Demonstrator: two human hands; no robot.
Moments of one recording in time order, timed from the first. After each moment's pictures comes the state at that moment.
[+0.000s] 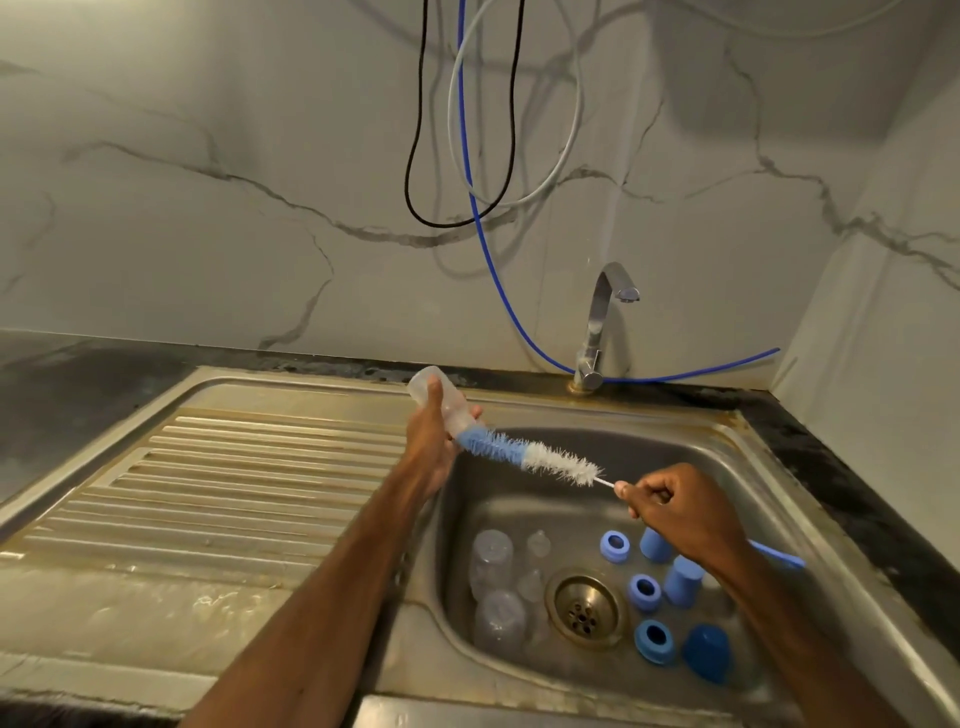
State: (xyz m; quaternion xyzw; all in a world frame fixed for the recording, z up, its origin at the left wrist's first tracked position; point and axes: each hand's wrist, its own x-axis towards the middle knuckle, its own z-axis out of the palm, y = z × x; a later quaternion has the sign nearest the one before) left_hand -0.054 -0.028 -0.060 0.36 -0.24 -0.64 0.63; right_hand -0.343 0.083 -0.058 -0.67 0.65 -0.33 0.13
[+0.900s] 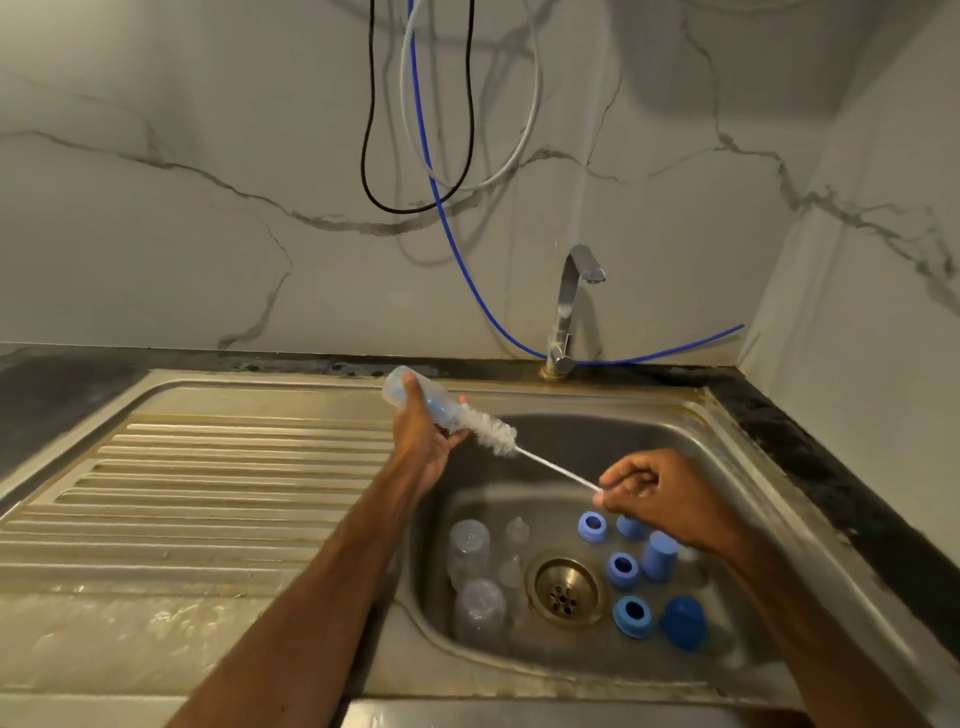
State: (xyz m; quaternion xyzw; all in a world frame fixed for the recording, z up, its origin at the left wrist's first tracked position) left_hand -0.076 -0.035 -0.072 0.35 -0.24 -0.64 0.64; right_hand -0.353 0.098 -0.047 -0.66 0.61 -0.33 0.29
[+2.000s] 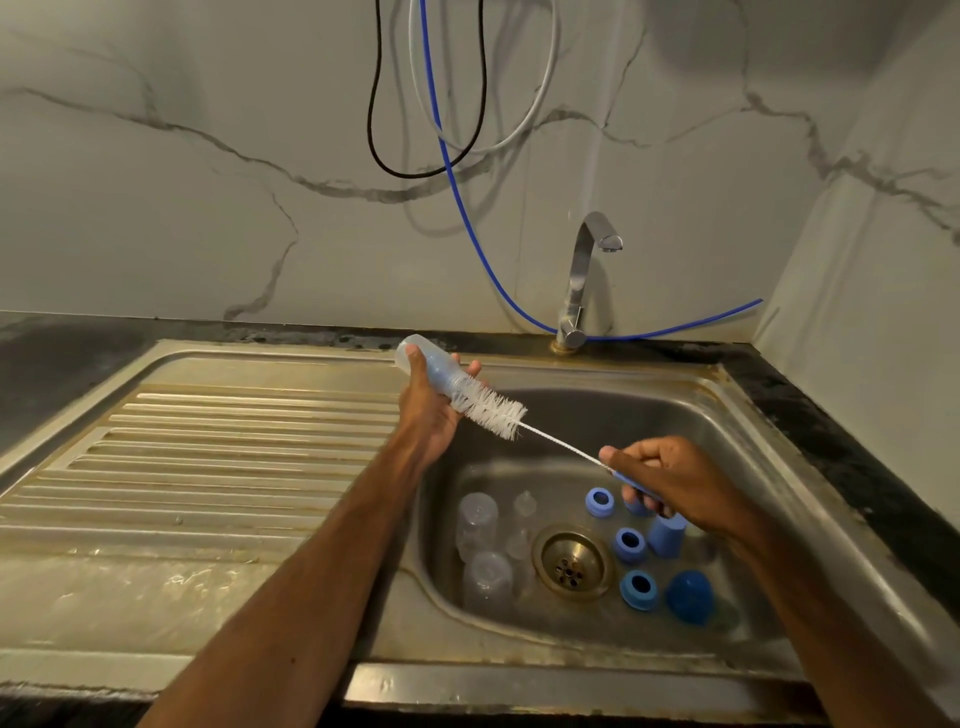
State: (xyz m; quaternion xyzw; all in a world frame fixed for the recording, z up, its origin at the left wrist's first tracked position) left_hand -0.071 -0.047 -0.084 0.29 -0.25 -0.70 0.60; right_hand -0.343 0.105 -0.051 -0.59 0.61 -0.35 0.38
